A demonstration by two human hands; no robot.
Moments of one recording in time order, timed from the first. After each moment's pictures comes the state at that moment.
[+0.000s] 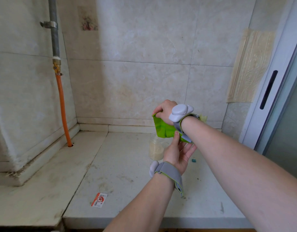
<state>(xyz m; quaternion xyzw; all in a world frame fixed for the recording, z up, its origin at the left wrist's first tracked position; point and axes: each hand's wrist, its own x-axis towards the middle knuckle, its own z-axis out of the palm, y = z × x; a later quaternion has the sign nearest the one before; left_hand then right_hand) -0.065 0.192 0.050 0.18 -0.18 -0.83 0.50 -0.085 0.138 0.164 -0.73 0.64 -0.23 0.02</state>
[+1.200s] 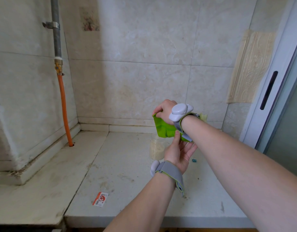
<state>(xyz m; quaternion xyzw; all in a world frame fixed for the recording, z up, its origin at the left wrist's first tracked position) -0.063 0.195 0.054 0.18 -0.17 -0.83 0.50 -0.082 0.138 0.167 -0.74 0.64 -0.20 0.01</state>
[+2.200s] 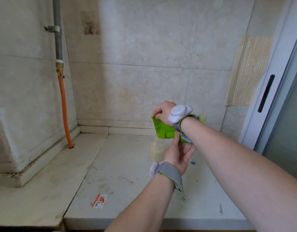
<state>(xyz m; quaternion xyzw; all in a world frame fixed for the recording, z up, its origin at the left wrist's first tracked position) -0.061 0.201 0.061 0.17 -0.17 -0.83 0.50 -0.082 0.139 0.169 -0.73 0.64 -0.22 0.01</state>
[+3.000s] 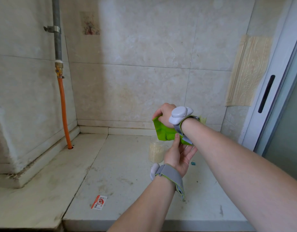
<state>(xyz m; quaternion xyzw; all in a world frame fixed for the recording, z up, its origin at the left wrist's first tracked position) -0.064 0.199 0.058 0.17 -0.17 -0.83 0.50 -0.087 0.136 0.167 -0.74 0.66 -0.17 0.00</state>
